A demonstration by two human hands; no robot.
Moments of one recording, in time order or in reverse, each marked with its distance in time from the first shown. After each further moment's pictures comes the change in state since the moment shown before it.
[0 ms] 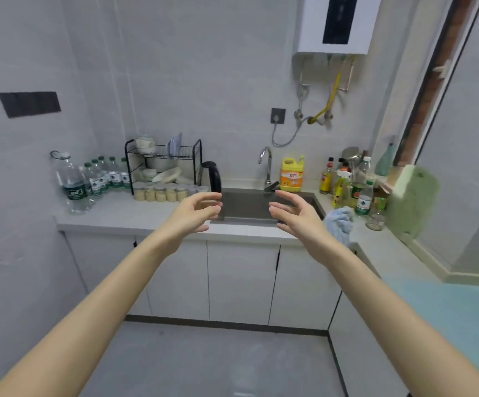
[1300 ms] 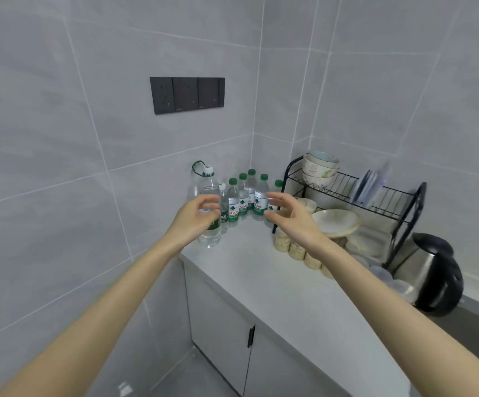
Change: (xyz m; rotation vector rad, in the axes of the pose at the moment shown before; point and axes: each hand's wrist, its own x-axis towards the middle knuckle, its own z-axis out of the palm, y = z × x) left_hand 0.385 -0.230 -0.465 0.275 0.710 -0.179; right_hand 0.595 0.067 0.510 -0.160 -0.628 -0.294
